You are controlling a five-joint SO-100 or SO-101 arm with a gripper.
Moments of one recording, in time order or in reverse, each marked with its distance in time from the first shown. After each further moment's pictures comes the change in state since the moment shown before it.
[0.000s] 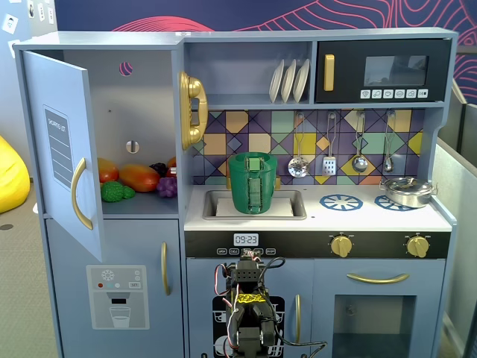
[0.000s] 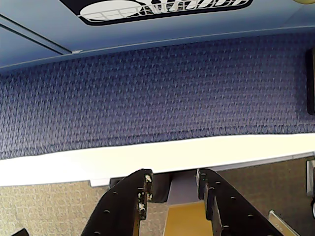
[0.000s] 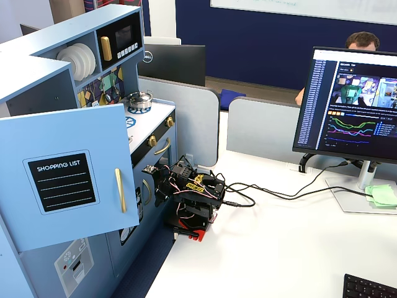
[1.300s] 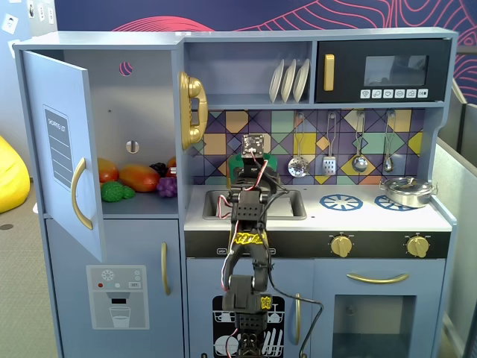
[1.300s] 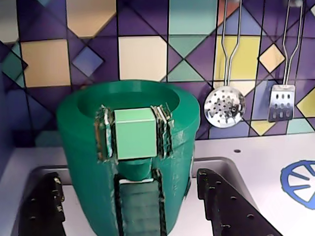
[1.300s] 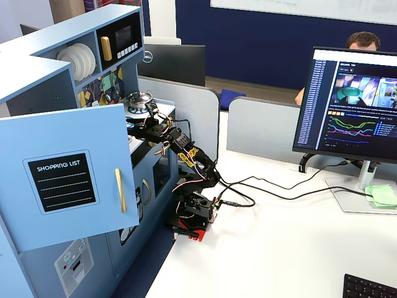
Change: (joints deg) arm 9.1 -37.1 -63.7 -44.6 -8.6
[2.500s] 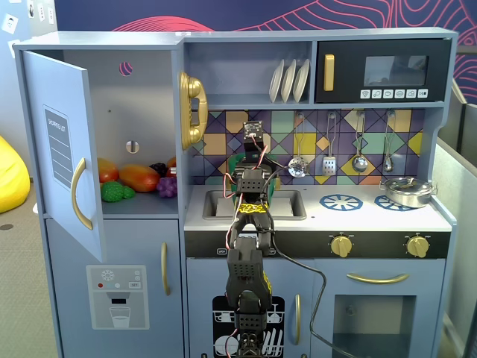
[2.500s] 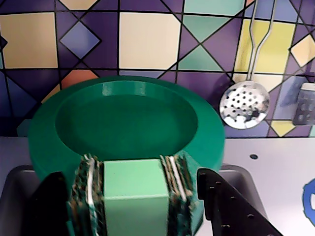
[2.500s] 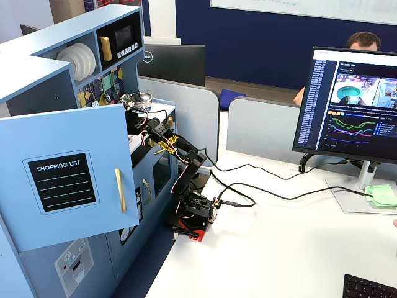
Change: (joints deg) arm -1.8 -27.9 -20.7 -1.8 -3.1
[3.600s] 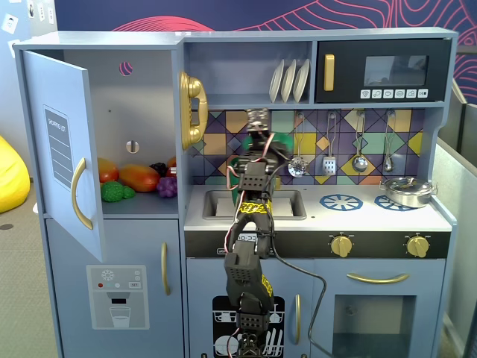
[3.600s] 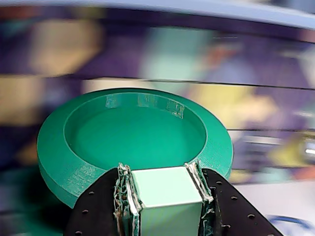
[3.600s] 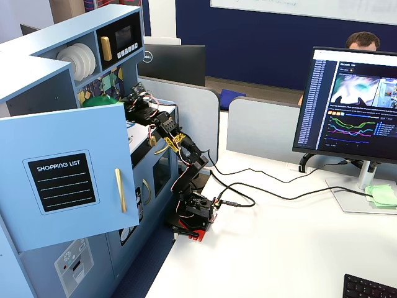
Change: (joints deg) arm 9.7 4.4 -8.9 3.9 -1.1
